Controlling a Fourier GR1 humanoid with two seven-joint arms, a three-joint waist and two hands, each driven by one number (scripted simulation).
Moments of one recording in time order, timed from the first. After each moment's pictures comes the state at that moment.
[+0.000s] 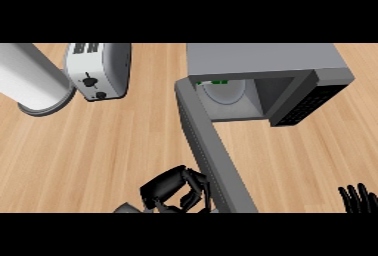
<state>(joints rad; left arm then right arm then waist) -0.11 0.00 -0.50 -1.36 -0.21 -0.41 -0.25 0.49 -0.24 -0.09 -1.53 -0.24 0.38 -0.75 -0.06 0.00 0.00</state>
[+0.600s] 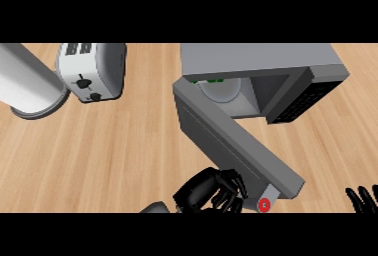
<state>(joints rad) -0.34 0.03 -0.88 -1.21 0.03 0.13 -0.19 0.59 -0.31 -0.03 -1.91 -0.37 0.46 -0.58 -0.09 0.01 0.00</state>
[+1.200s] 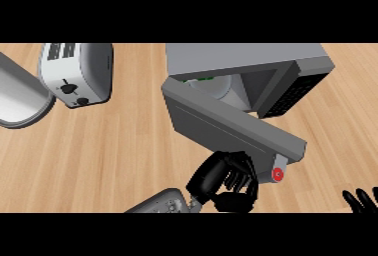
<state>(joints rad) -0.56 0.02 -1.00 -1.15 0.25 0.45 -0.18 0.61 -0.35 0.02 -2.12 -0.44 0.45 -0.42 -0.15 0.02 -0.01</state>
